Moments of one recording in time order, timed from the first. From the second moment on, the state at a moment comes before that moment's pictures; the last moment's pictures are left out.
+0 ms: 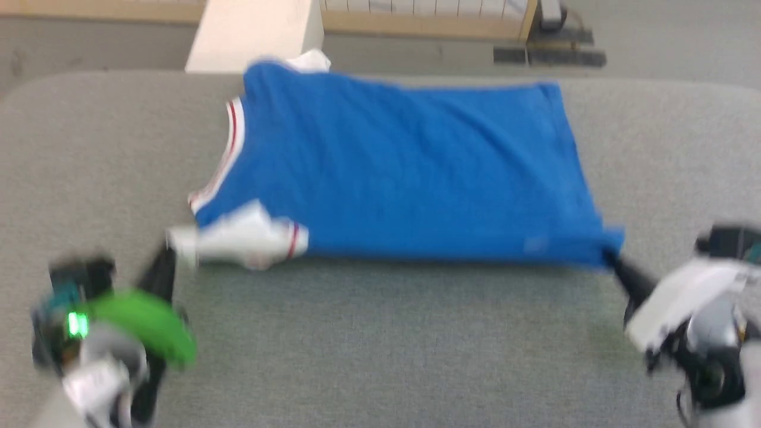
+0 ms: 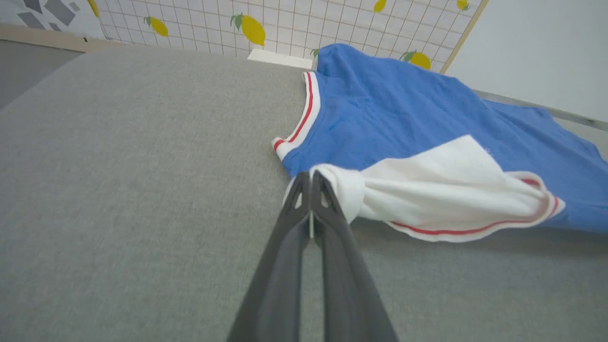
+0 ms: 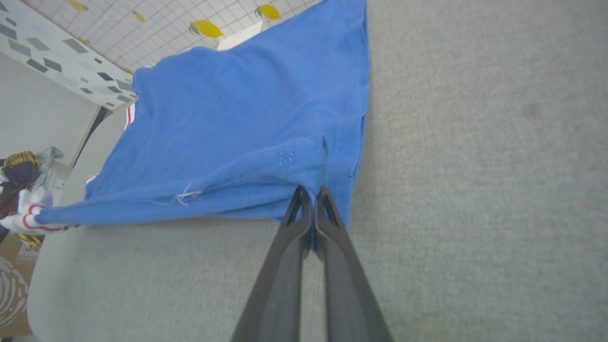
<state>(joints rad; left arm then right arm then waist) -0.23 0.47 -0.26 0.23 -0.70 0.03 -0.06 -0.20 -0.14 -0.13 0.15 0.61 0.13 0.51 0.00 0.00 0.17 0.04</state>
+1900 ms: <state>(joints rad) -0.31 0.48 -0.32 0.29 -0.72 0.10 0.13 -0.19 -0.18 0.00 0.04 0.31 0.13 0.87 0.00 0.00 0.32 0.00</state>
